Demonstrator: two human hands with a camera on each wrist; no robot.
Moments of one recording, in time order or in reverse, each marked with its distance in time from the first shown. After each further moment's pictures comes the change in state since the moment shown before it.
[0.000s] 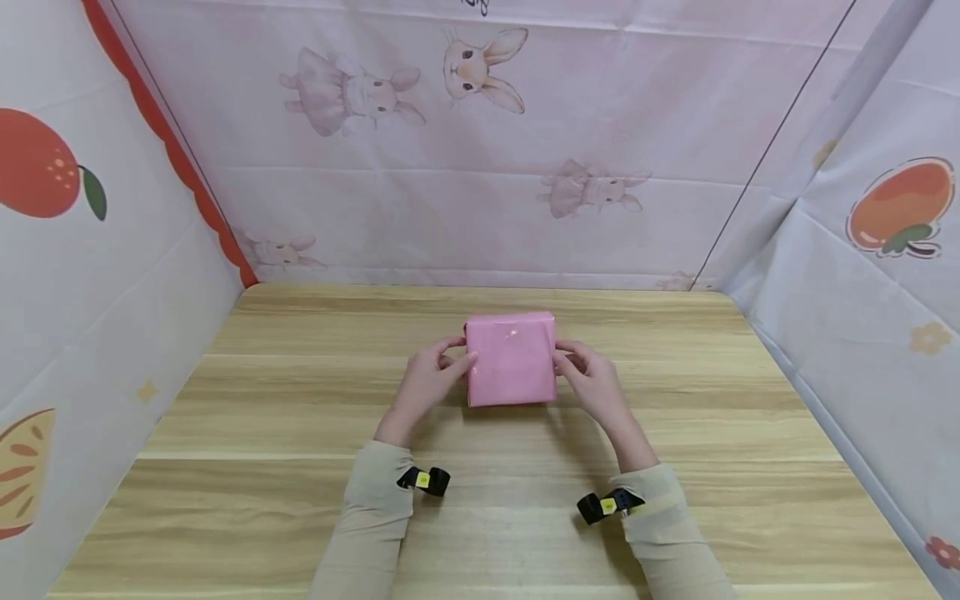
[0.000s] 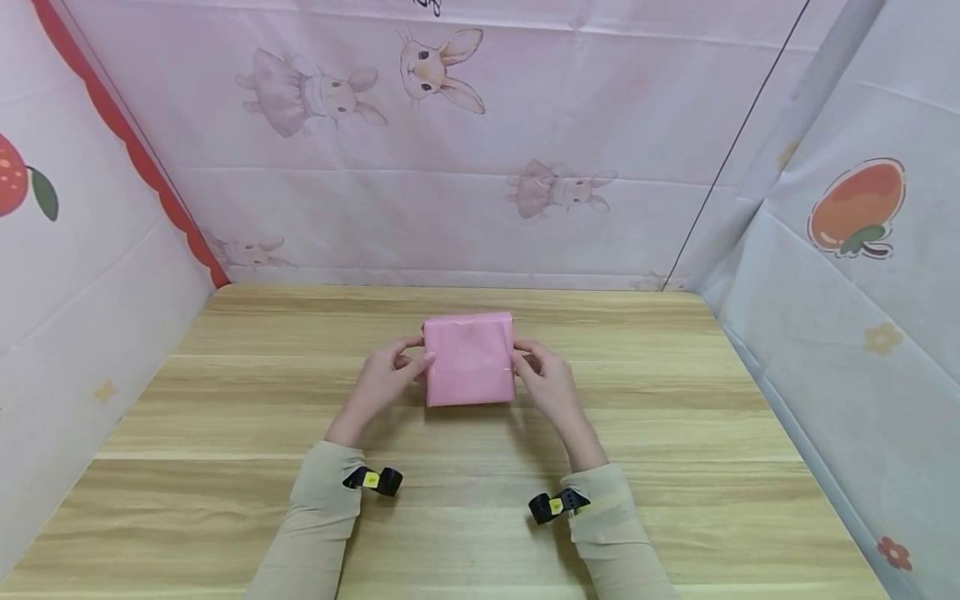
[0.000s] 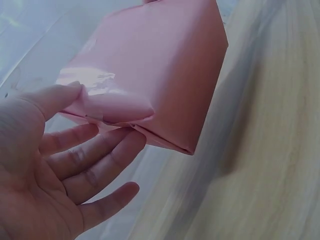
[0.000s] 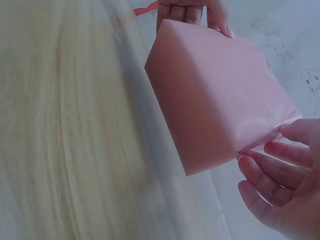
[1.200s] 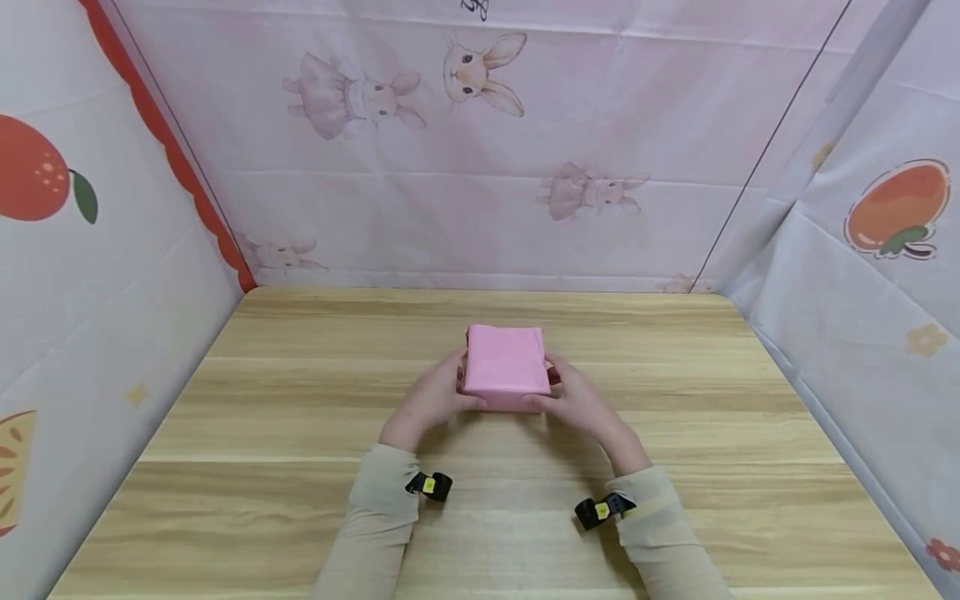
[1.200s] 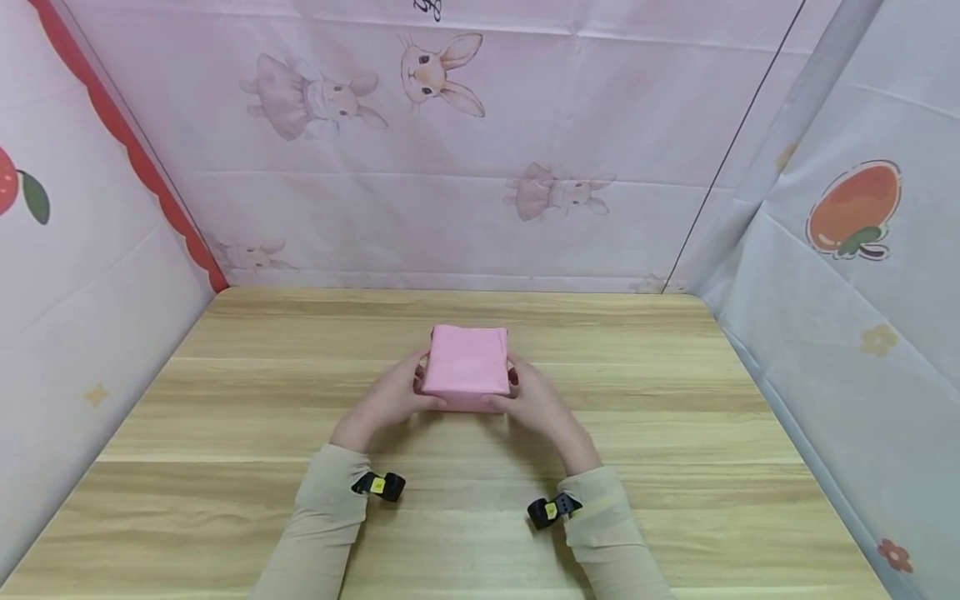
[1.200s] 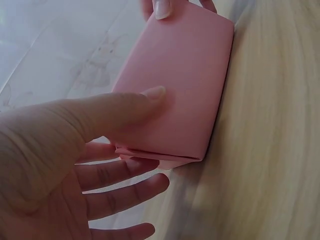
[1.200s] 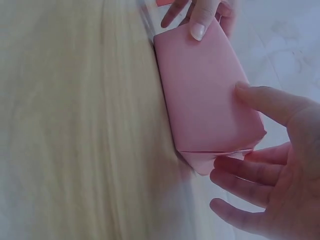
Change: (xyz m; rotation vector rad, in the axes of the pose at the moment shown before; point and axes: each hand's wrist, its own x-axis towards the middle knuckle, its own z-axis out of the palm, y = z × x) left_hand -0.004 -0.003 0.011 0.339 -0.167 0.018; right_hand -0.004 0.008 0.012 -0.295 -0.279 0.004
